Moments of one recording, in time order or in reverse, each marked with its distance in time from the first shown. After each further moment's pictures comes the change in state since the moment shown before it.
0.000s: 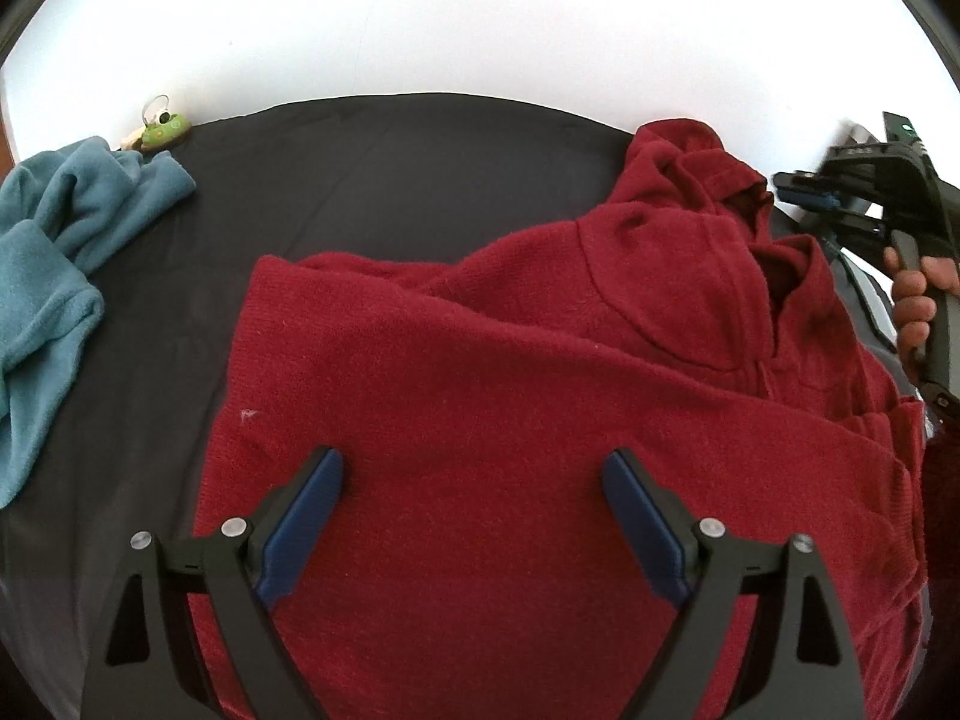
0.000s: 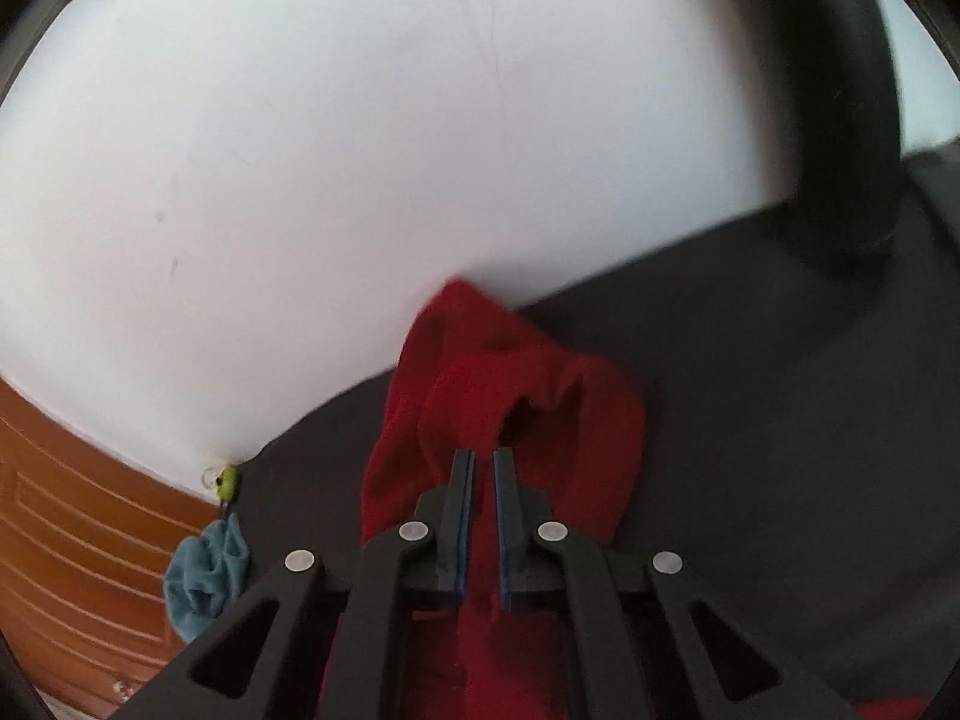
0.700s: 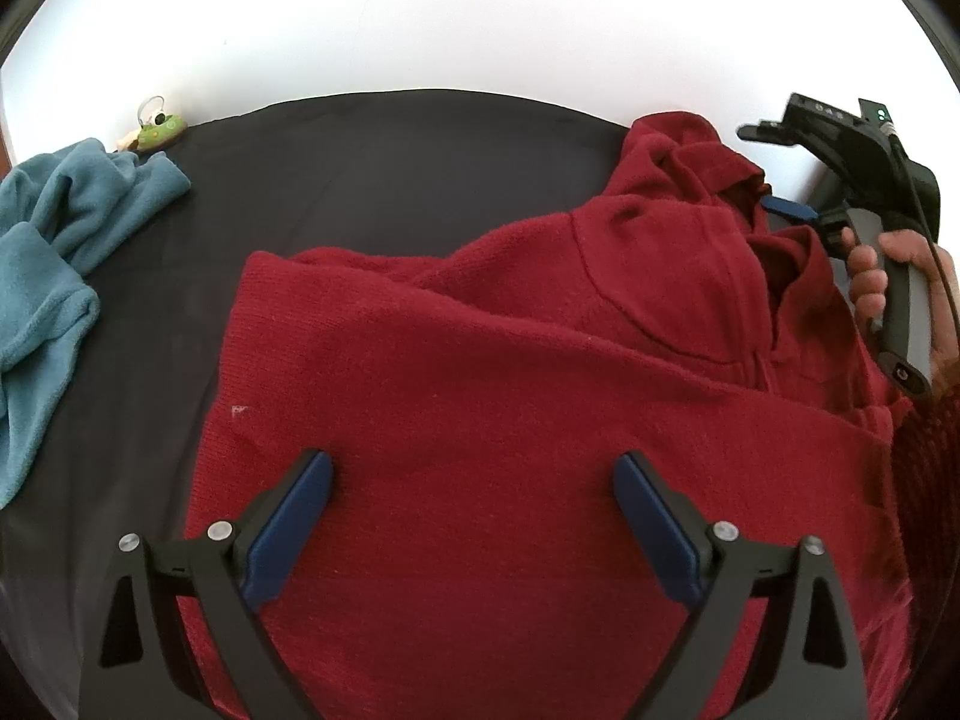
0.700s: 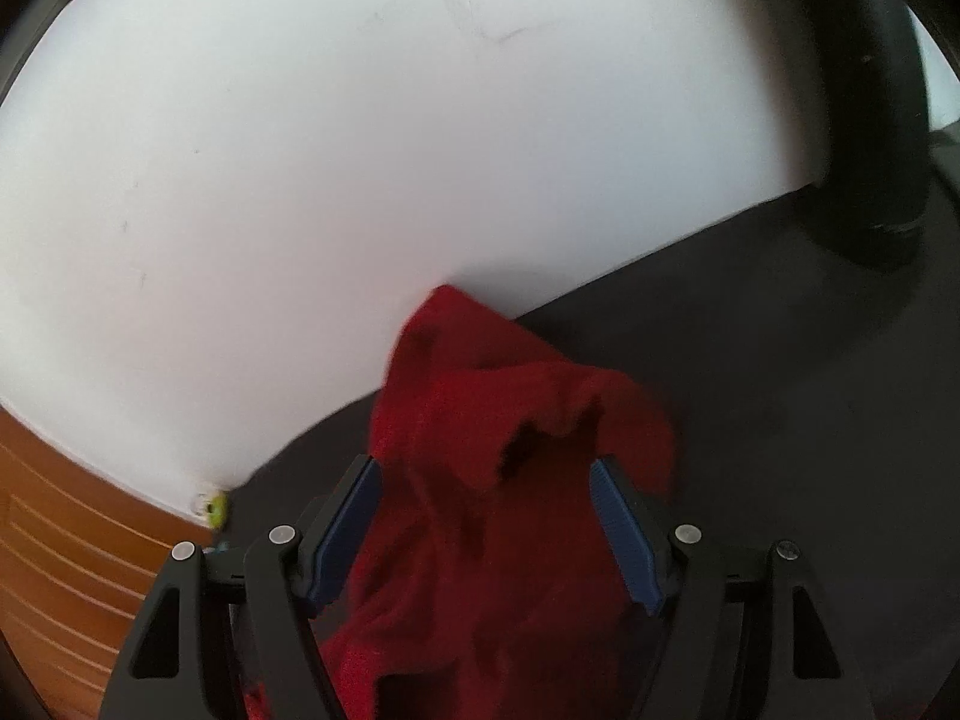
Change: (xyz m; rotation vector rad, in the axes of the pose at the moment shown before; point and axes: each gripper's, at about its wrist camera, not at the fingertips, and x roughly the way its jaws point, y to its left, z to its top) left arm 0.002 -0.003 -0.001 0.008 0.005 0.002; right arm 0.026 -0.002 -0.002 0.040 -0.068 0.026
